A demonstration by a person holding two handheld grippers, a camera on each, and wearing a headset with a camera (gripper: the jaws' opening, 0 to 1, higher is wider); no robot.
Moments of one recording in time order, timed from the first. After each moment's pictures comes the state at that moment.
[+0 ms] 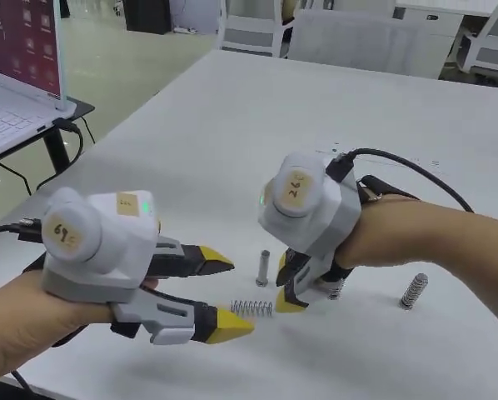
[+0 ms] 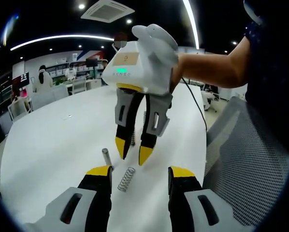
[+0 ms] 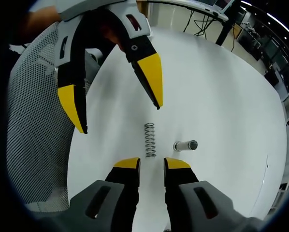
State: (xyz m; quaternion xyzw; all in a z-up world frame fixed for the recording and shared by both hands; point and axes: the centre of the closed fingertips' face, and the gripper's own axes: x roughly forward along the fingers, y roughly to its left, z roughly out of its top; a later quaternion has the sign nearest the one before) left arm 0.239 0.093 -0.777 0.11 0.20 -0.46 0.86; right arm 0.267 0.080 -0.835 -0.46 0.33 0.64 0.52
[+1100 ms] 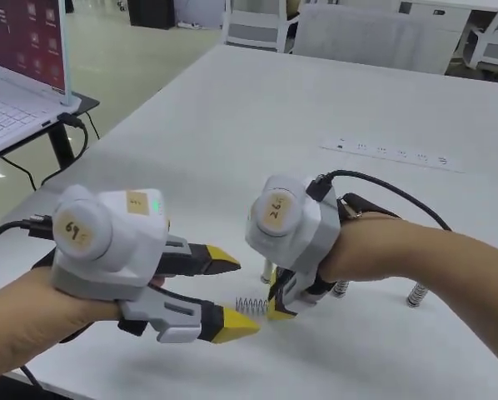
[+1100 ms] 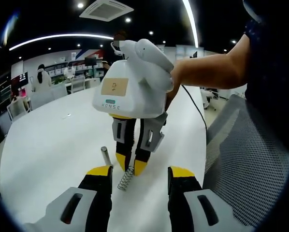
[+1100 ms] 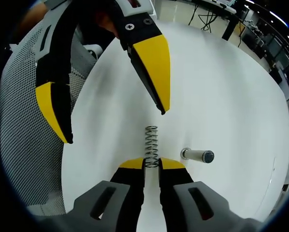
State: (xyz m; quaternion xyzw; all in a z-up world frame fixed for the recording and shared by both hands) left arm 0.238 0.093 -0.782 0.11 0.21 -0.46 0.86; right arm 0.265 0.086 -0.861 -0.46 0.34 0.64 0.51
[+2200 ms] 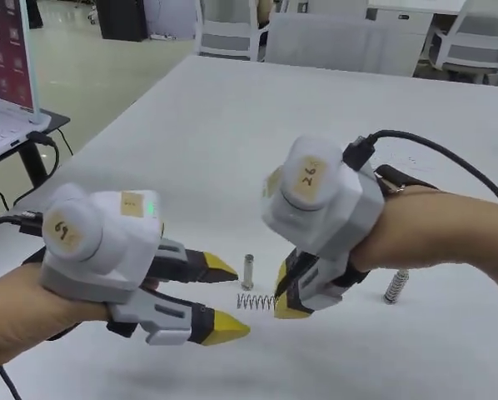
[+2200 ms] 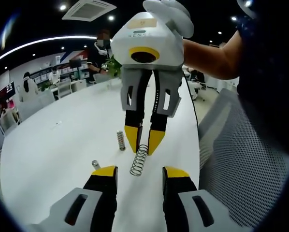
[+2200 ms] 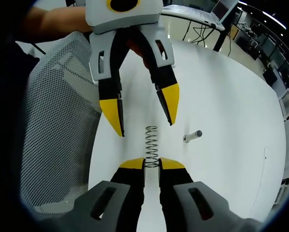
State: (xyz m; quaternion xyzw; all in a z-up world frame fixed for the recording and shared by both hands) left arm 0.237 0.069 -0.769 0.15 0.20 -0.51 0.82; right arm 0.241 0.051 -0.791 -0.44 0.33 0.64 0.54
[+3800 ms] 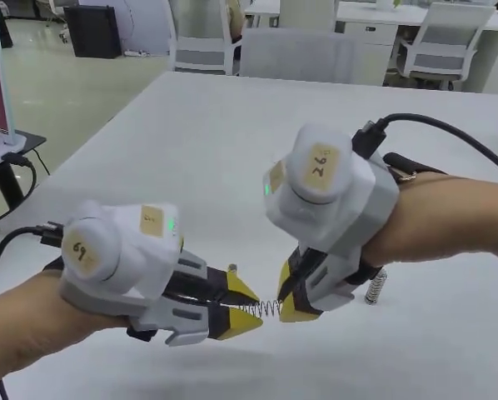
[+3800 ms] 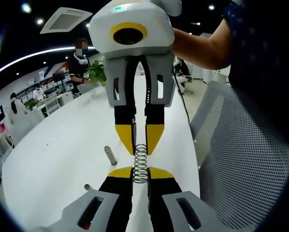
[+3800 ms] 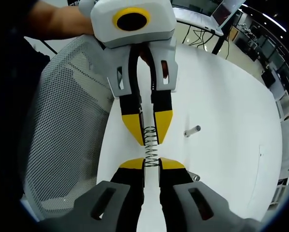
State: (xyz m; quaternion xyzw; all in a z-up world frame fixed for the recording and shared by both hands) left arm 0.233 0.038 -0.763 0.21 0.16 -0.56 0.78; right arm 0.229 0.036 -0.769 -0.45 0.33 0.64 0.54
